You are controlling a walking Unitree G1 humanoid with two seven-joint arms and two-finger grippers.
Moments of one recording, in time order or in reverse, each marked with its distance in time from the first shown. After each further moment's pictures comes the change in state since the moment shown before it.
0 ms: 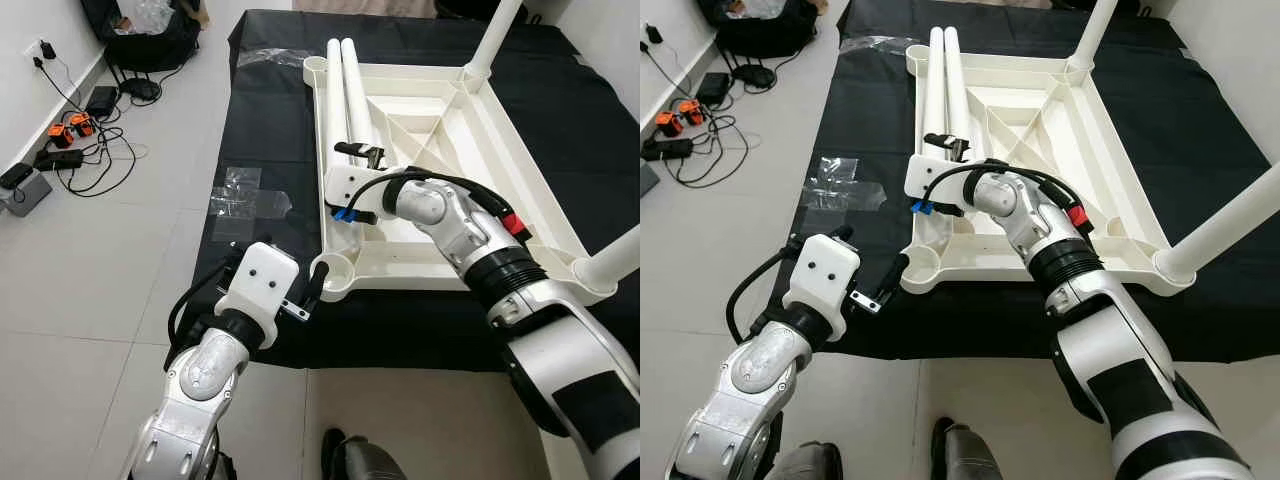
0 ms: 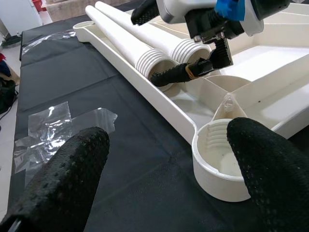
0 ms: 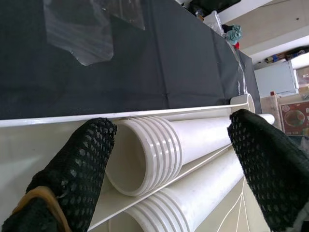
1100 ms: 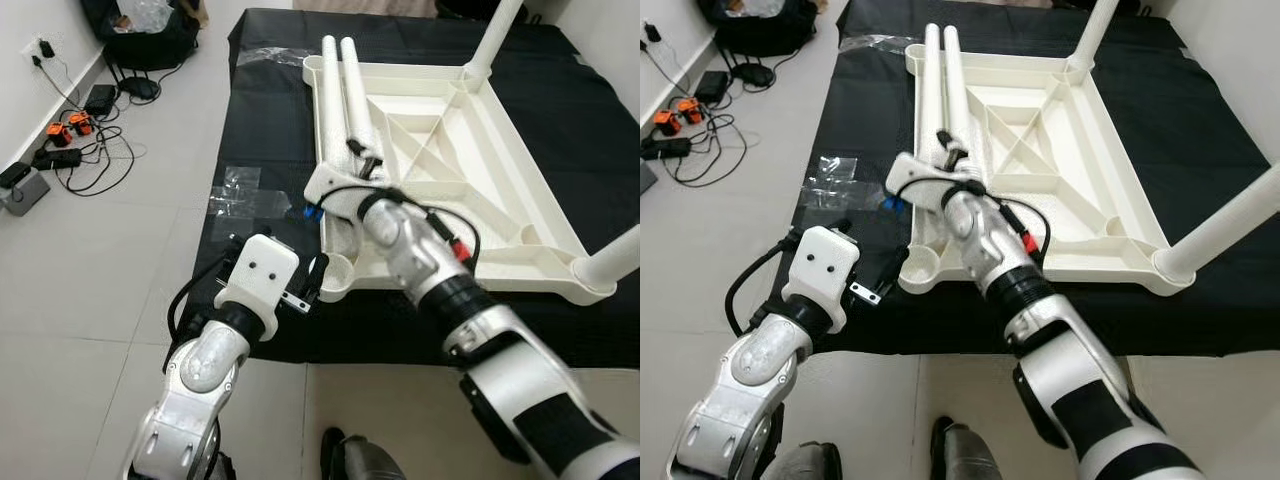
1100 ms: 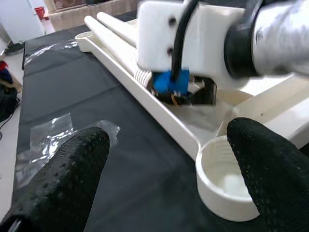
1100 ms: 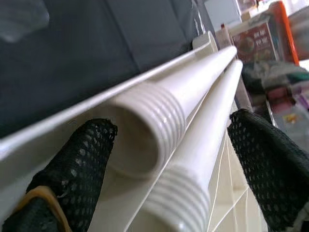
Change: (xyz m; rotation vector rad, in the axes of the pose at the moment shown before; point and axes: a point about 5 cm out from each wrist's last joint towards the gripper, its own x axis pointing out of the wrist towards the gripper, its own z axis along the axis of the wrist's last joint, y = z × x) left arm 0.005 0.004 0.007 0.005 -0.029 0.012; right arm 0.020 0.034 0.009 0.138 0.224 -0.296
